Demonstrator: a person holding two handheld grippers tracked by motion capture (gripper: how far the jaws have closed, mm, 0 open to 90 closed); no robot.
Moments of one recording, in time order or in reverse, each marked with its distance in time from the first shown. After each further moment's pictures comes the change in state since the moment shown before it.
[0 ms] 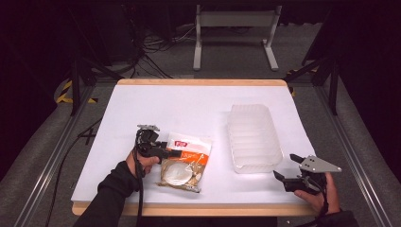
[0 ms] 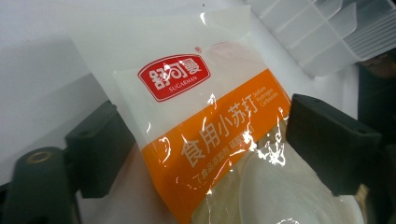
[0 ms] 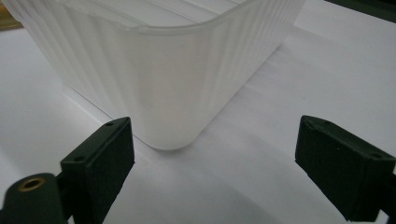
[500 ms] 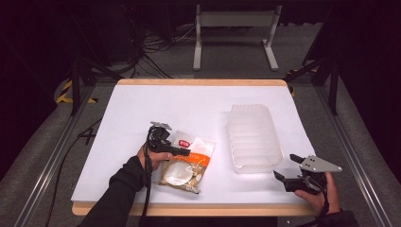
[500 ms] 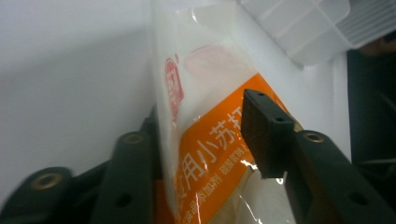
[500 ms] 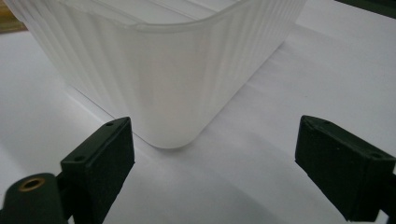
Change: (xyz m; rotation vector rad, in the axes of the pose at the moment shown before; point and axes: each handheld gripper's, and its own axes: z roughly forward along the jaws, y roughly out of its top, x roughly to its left) left arm -0.006 0.018 0.029 0.102 -0.052 0.098; right arm -0.001 -0.001 0.000 0.005 0.012 0.003
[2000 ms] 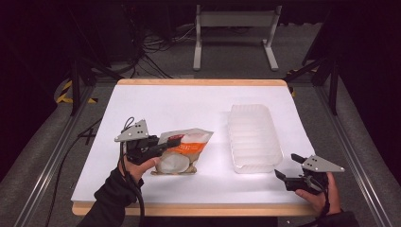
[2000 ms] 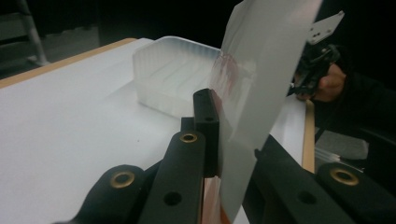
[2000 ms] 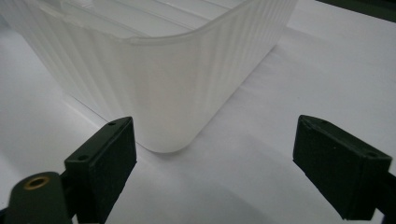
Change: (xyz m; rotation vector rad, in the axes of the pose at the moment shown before) left arm -0.113 0.000 -0.086 -0.411 0.120 0.372; right arm 0.000 0.001 -0.003 -0.014 -0.021 0.030
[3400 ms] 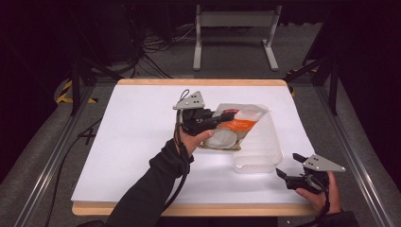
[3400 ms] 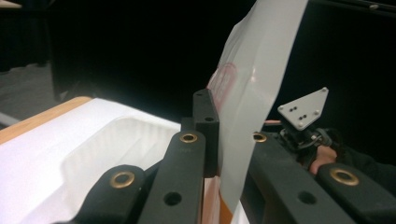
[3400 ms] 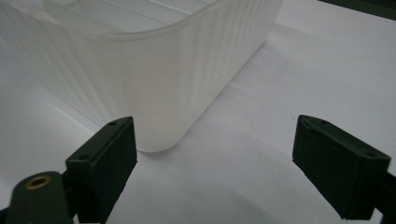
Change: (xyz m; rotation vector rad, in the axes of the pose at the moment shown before) left arm -0.009 0.076 0.126 -0.121 -0.144 0.019; right arm -0.004 -0.002 0.000 -0.002 -0.026 0.020
